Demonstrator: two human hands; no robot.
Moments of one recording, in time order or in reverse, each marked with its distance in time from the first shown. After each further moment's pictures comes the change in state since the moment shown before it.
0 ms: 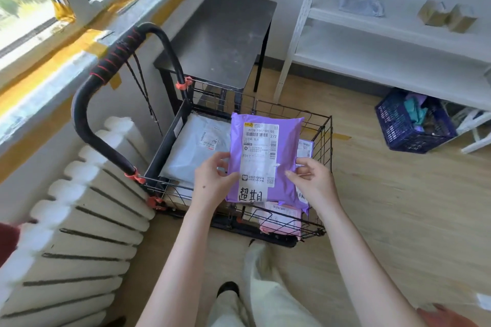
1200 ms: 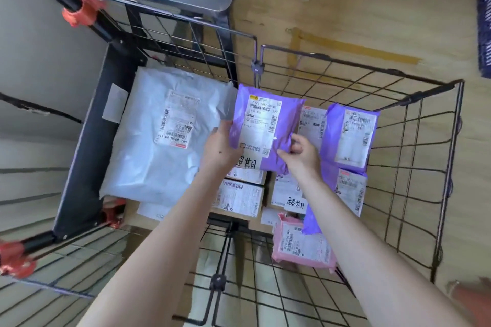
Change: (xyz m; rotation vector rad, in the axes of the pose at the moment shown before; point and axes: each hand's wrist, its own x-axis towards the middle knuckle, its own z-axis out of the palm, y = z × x) left_hand 0.331 -0.186 0.182 0.439 -0.226 -0.263; right_hand 0.314 0.212 0.170 -0.043 -0.100 0.467
